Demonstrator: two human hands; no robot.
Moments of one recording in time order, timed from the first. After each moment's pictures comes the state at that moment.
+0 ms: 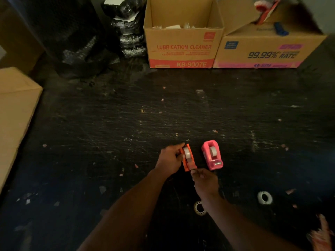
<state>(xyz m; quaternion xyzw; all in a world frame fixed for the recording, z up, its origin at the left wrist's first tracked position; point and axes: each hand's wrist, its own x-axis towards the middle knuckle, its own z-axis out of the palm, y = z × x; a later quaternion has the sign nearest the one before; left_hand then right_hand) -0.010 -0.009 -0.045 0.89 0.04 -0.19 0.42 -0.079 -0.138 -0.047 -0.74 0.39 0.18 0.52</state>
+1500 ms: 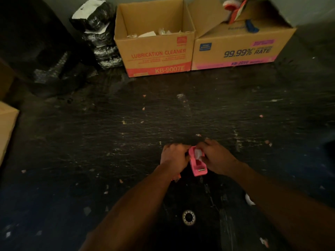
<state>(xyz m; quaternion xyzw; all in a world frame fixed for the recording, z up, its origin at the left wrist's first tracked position) 0.030 -0.085 -0.031 0.96 -0.16 -0.15 0.18 0.015 -0.258 -0.005 -0.96 -0.10 0.21 0.16</state>
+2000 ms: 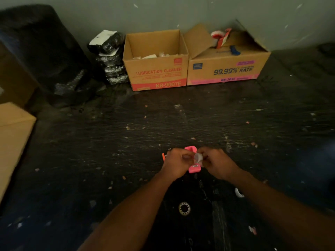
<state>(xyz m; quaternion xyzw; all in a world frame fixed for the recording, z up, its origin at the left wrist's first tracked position) -0.028 -0.091 0.007 0.86 -0.07 -0.18 0.48 -0.048 -0.269 0.039 -0.94 -0.05 0.15 0.31</state>
